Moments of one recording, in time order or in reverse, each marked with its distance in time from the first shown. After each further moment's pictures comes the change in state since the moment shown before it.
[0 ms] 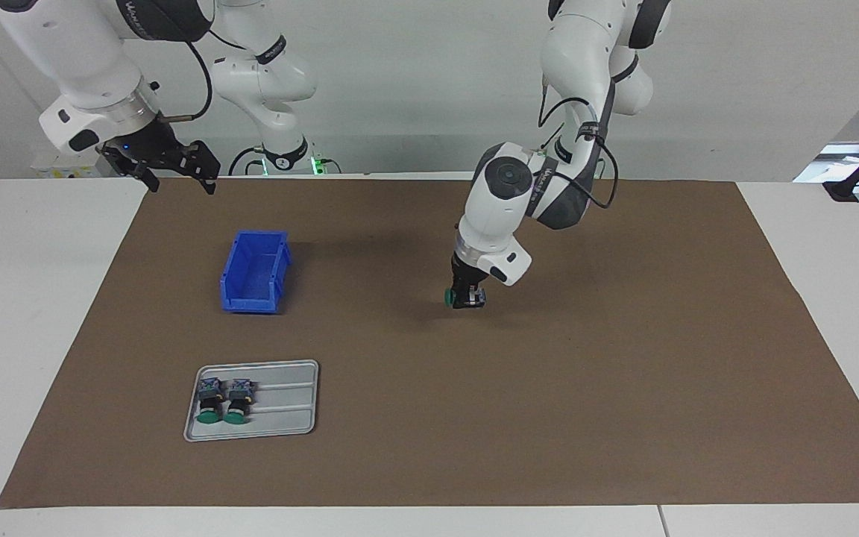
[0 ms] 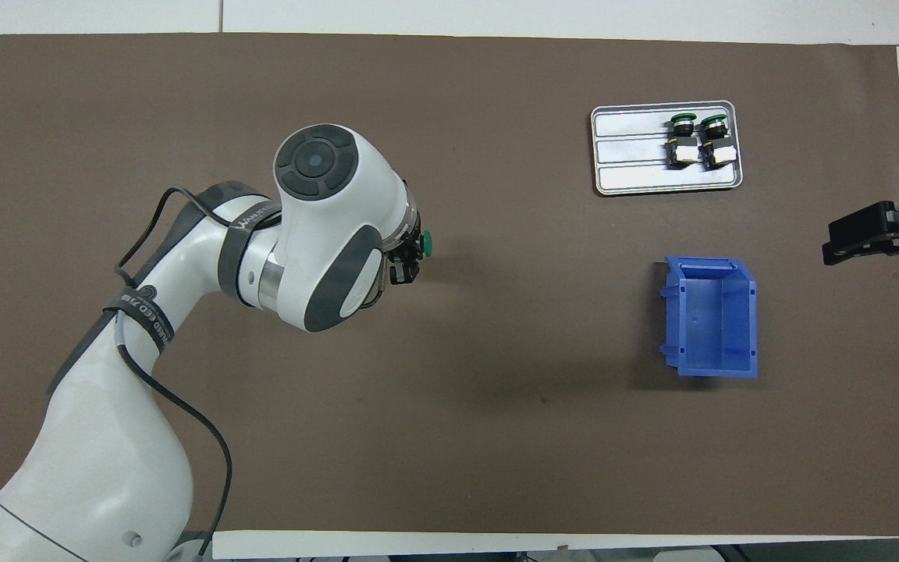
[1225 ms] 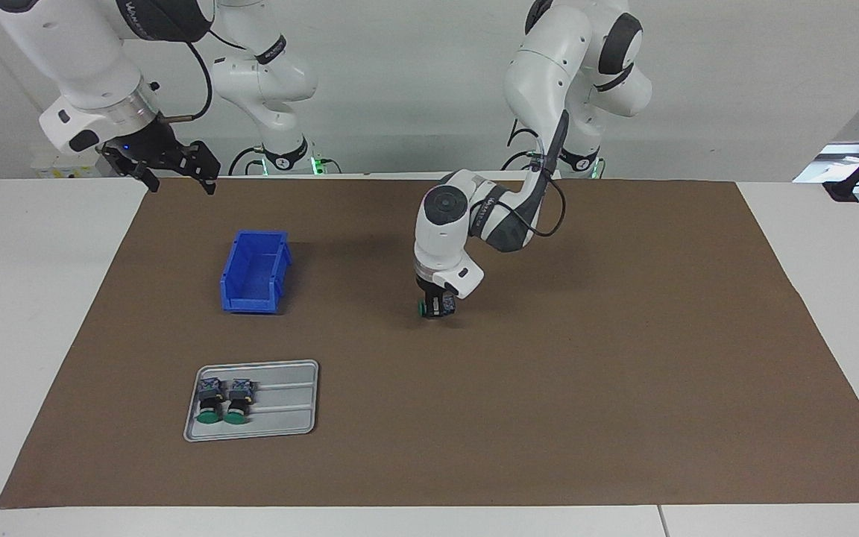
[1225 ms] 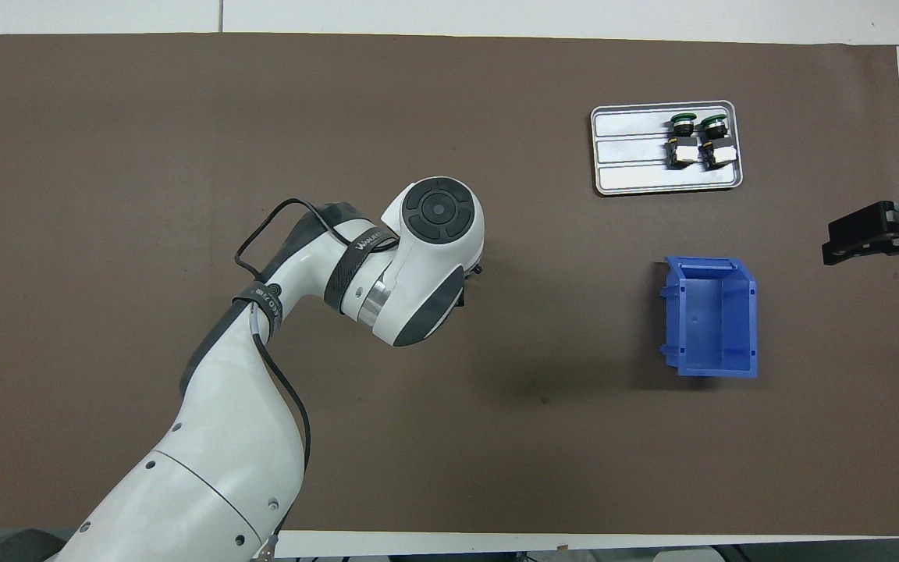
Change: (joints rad) left arm -0.122 0.208 -0.017 0.121 0.165 0.035 -0.213; right arm 0.000 0.001 0.000 0.000 0.000 0.000 0.000
